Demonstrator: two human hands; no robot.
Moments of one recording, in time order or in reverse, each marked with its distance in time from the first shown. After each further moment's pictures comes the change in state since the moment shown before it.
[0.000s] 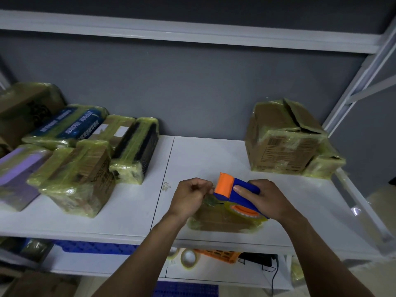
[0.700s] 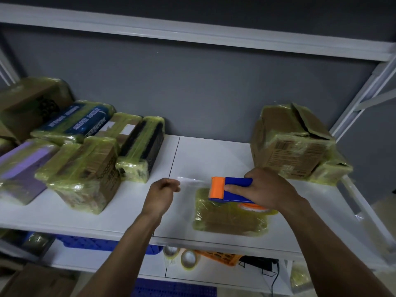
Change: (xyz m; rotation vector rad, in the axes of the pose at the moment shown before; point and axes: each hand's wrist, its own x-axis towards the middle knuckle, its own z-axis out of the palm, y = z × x) left_hand 0.012 -0.031 -0.081 -0.009 0.293 -0.192; right_hand 0.025 -0.049 -0.010 -0.450 -0.071 0.035
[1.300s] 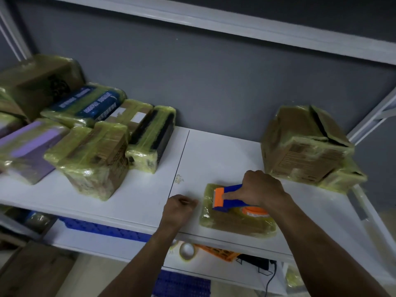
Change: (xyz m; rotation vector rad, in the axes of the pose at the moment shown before) left_hand -0.003 -0.069 0.025 0.200 0.011 -0.041; right_hand 0.030 -0.042 0.029 -0.349 -0.168 0.154
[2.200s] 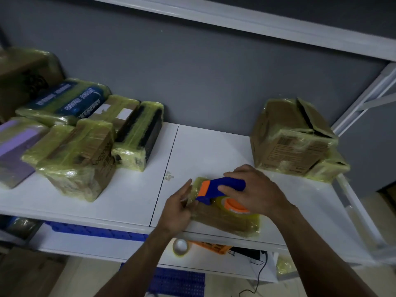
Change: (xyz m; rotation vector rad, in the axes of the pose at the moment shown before) left_hand -0.014 -0.001 0.010 -0.167 -0.284 0.368; right_hand -0.028 0.030 0.018 0.340 0.161 -0.239
